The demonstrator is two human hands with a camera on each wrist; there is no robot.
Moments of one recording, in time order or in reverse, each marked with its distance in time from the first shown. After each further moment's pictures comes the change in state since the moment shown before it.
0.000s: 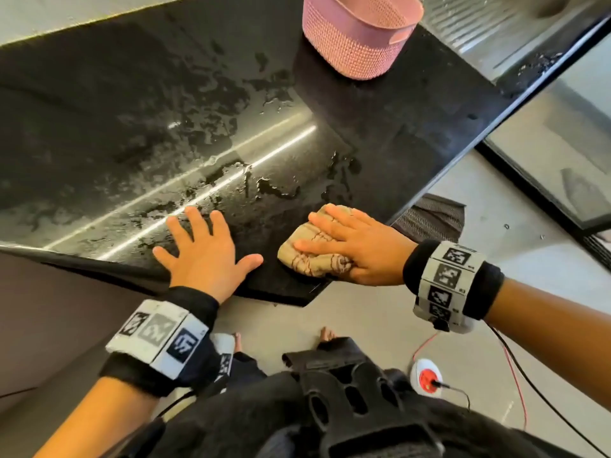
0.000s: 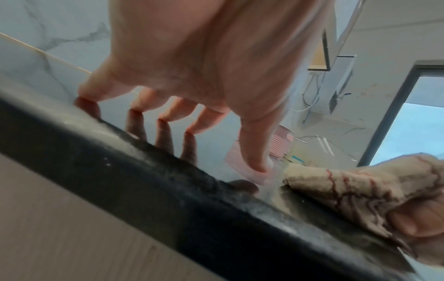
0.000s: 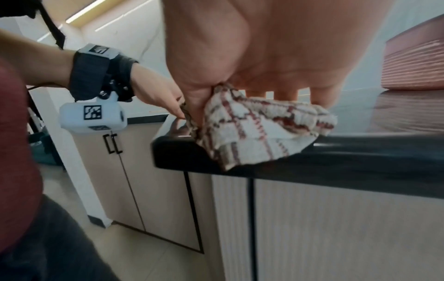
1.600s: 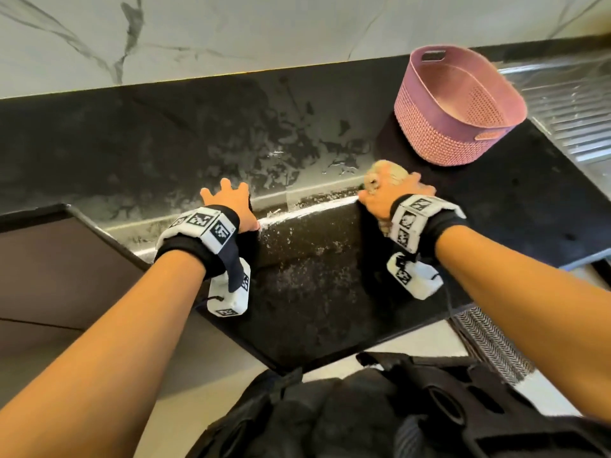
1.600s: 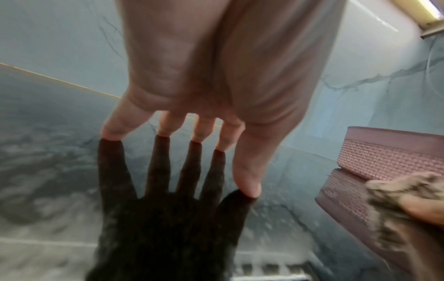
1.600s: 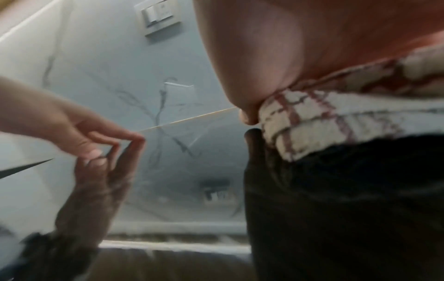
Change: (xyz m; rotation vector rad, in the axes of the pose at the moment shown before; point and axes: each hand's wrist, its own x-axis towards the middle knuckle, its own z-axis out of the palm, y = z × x) left_hand 0.105 0.012 -0.071 0.015 0.004 -0.314; right_hand 0.134 0.103 -0.108 0.235 0.124 0.802
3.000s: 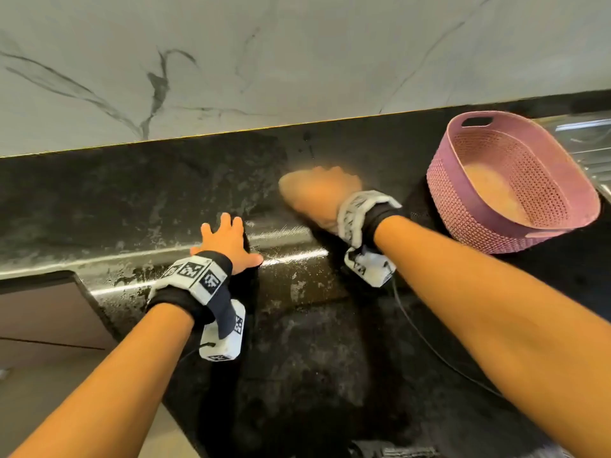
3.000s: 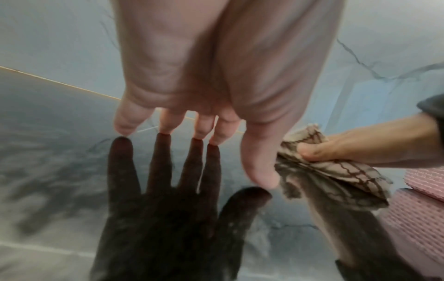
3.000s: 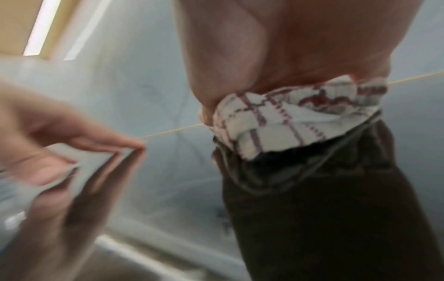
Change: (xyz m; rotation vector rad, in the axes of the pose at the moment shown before) left_hand 0.072 -0.010 -0.031 -0.234 0.008 -0.134; right_hand 0.109 -0.157 -0.028 -0.079 0.151 -0.728
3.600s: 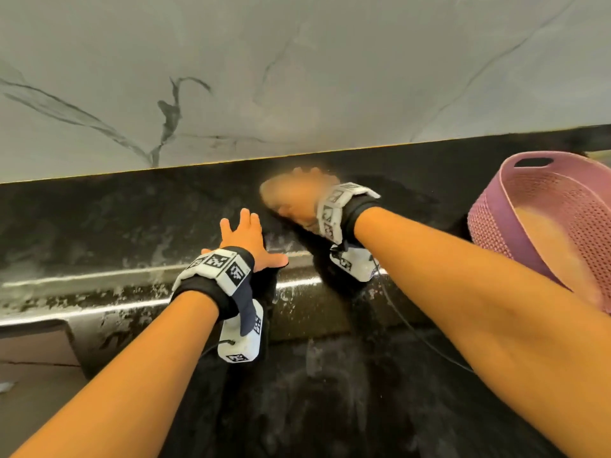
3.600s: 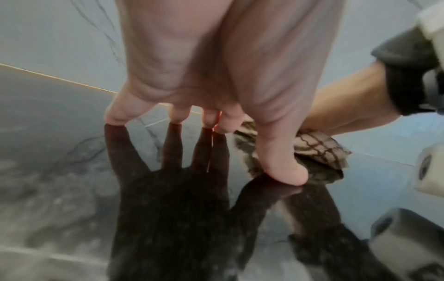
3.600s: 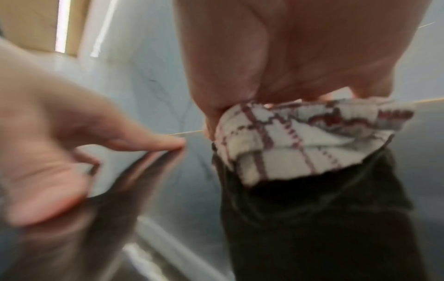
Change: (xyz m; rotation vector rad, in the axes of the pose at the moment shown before) left_hand 0.083 0.015 -0.036 -0.024 -0.015 -0.019; right_hand 0.094 -0.038 -0.017 -0.053 -0.205 -0.203
